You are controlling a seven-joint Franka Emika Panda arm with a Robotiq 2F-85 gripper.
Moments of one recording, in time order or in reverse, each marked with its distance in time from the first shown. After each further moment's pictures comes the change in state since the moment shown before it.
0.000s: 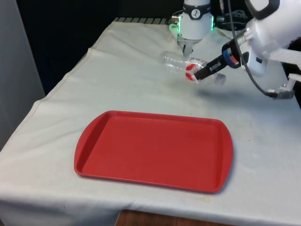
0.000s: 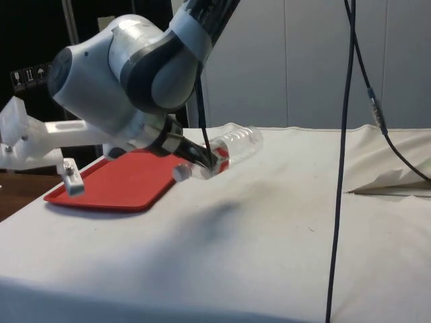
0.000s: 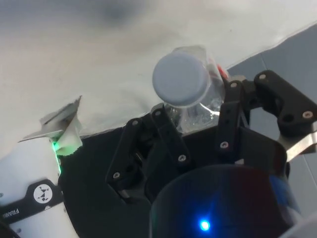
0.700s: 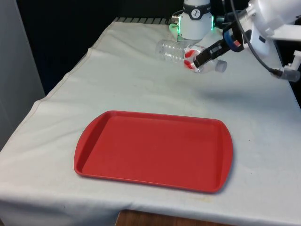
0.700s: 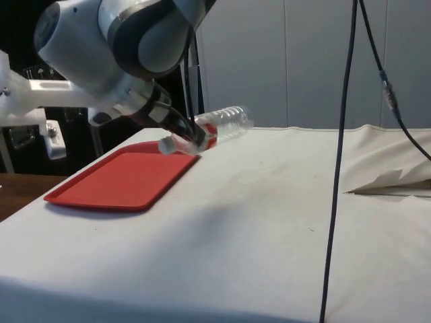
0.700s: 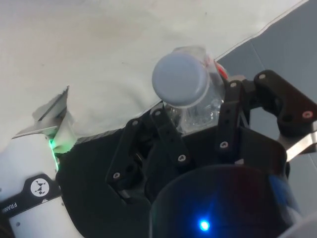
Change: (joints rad) arm -0.006 -0.075 0.000 0.019 0.000 -0.030 -0.004
